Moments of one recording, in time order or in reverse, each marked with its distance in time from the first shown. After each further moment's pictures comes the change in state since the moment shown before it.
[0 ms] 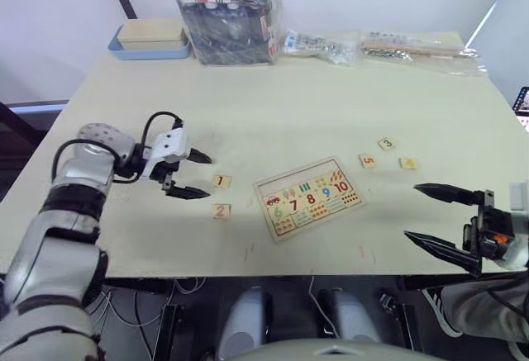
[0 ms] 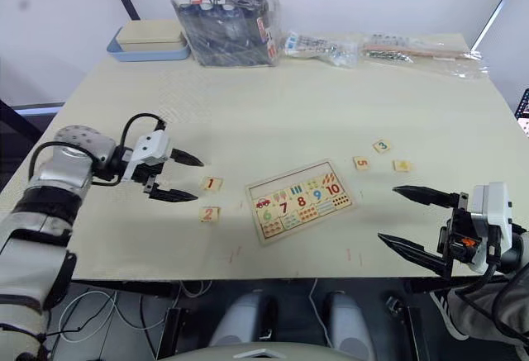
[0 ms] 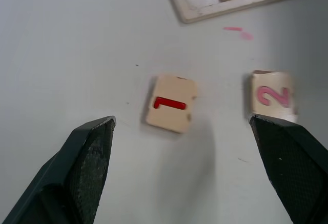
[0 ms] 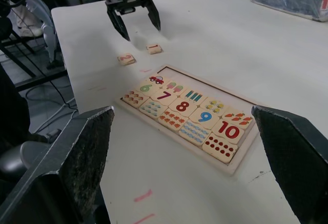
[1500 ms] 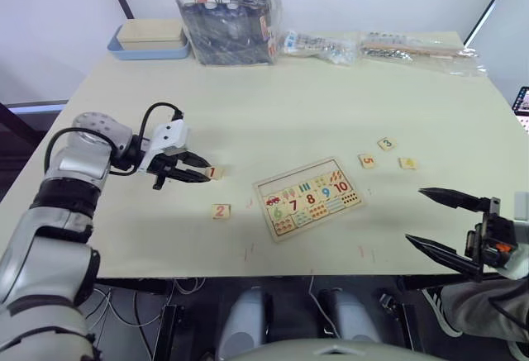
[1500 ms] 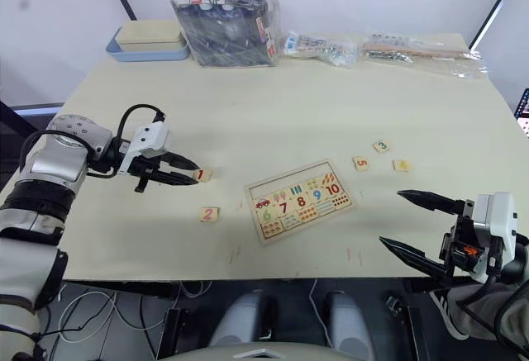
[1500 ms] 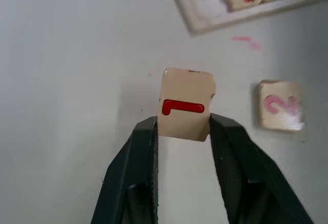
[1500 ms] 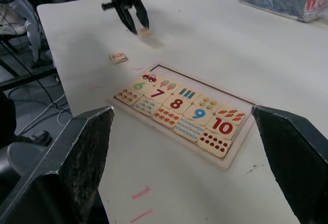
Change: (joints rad) left arm 0.049 0.090 0.012 -0.298 -0.026 0.249 -0.002; right arm 0.082 0.027 -0.021 -0.037 -0.007 -0.051 -0.040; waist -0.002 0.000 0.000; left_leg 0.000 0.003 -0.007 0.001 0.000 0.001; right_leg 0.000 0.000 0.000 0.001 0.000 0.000
